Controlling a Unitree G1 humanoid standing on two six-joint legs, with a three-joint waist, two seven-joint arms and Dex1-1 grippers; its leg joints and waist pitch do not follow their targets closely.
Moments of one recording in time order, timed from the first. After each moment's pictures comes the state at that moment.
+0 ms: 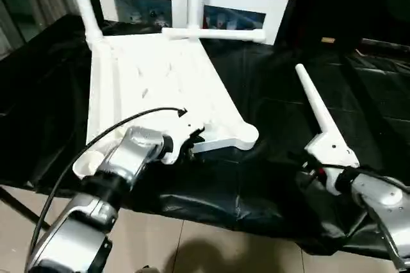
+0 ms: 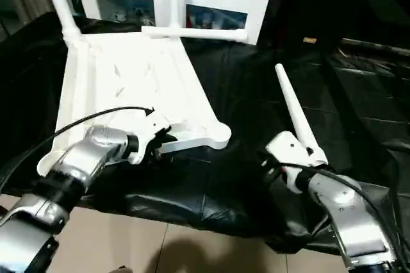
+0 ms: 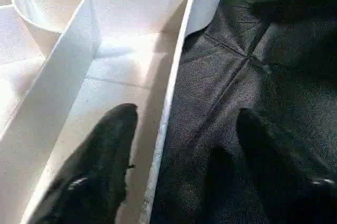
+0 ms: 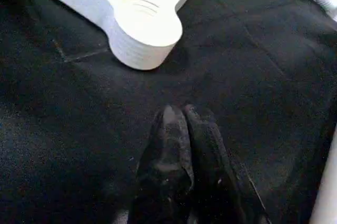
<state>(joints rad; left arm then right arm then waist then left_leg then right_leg) -0.68 0.29 -0.32 0.64 -0.01 0.34 -0.94 -0.08 -0.57 0.06 -0.04 0.04 0.25 0.62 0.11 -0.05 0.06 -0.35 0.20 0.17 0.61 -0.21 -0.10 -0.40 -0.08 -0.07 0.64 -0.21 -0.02</state>
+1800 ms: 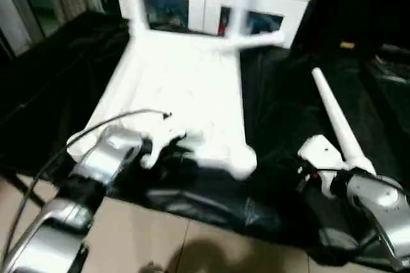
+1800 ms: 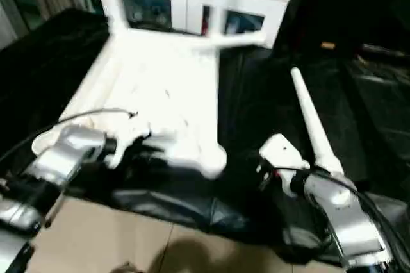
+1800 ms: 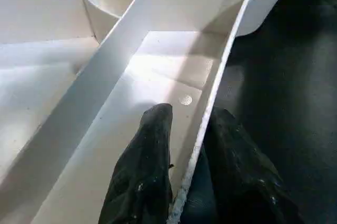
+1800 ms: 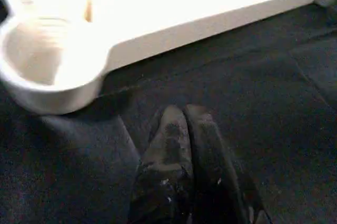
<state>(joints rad) -0.55 0.46 -0.34 0.45 -0.01 0.25 -1.20 -0.07 -0.57 0.08 -0.06 0.05 0.26 0.68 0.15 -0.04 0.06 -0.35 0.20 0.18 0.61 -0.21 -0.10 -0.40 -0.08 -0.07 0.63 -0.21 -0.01</state>
